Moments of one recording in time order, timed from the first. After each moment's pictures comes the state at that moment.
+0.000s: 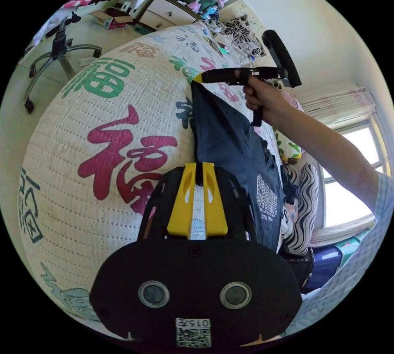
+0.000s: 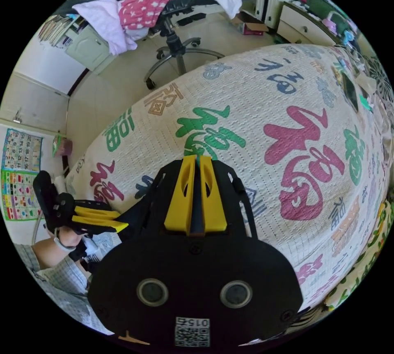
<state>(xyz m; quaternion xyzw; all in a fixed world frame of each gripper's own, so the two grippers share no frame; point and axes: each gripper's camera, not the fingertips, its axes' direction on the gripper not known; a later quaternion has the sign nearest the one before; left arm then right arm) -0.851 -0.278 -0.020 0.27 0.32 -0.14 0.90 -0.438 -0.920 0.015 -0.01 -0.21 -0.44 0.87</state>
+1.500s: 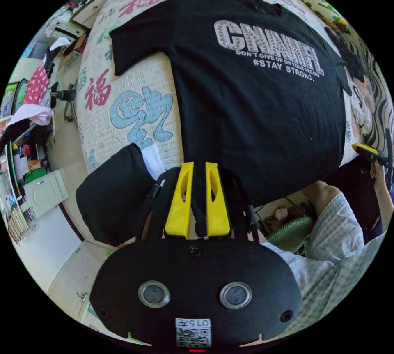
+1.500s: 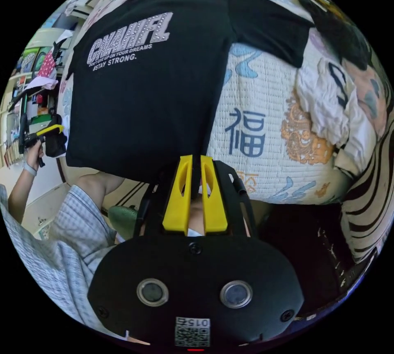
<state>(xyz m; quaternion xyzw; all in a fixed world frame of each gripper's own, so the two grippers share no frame) -0.223 -0.323 0.032 0.03 -0.01 0.05 1.00 0.288 -0.413 -0.012 -0.19 -0.19 -0.03 0.96</state>
